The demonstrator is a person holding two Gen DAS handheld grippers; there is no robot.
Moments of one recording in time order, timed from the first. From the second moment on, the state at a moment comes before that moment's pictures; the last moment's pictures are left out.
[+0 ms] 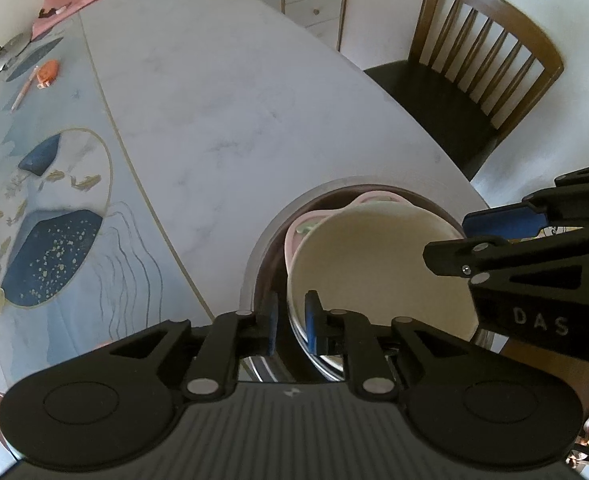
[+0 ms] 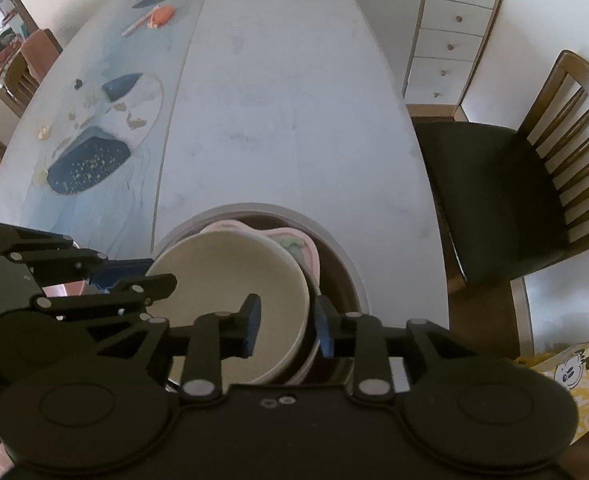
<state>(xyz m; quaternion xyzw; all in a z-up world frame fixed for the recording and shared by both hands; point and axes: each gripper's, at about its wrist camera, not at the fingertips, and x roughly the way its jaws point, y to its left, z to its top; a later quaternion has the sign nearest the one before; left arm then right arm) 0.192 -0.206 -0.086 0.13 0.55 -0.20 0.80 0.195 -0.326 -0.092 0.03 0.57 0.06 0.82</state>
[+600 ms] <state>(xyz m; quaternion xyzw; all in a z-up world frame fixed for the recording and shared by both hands) 0.153 -0.179 -0.034 0.09 0.49 -0.20 0.84 0.149 -0.335 -0.044 0.05 0.50 0.07 0.86</state>
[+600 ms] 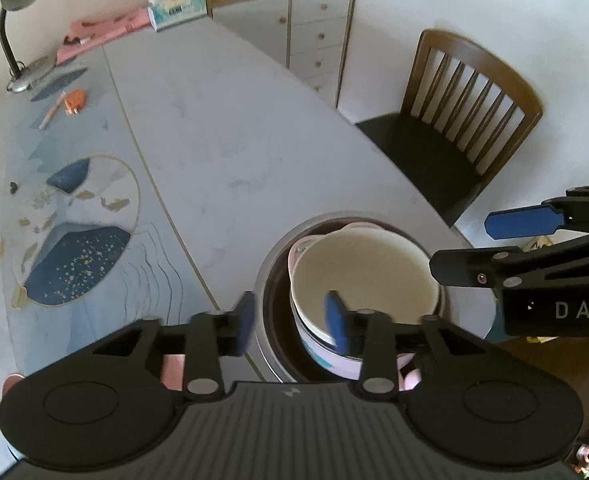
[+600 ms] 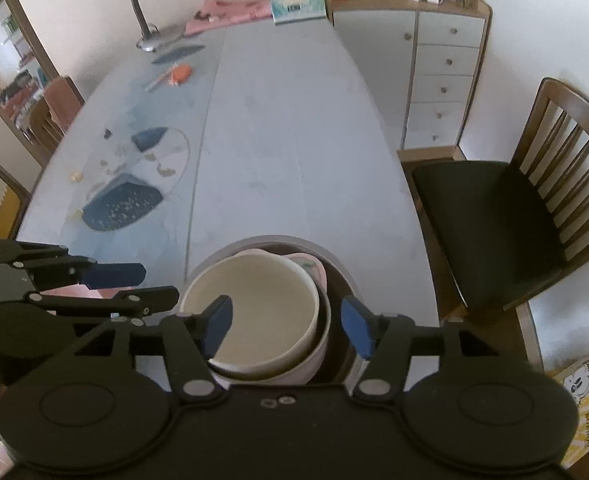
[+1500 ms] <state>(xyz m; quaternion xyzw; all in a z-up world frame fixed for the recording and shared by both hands) 0.118 -0.137 -0.071 -0.02 0.46 -0.10 0.88 0.157 -0.405 -0.076 0.01 0.48 0.14 0.87</state>
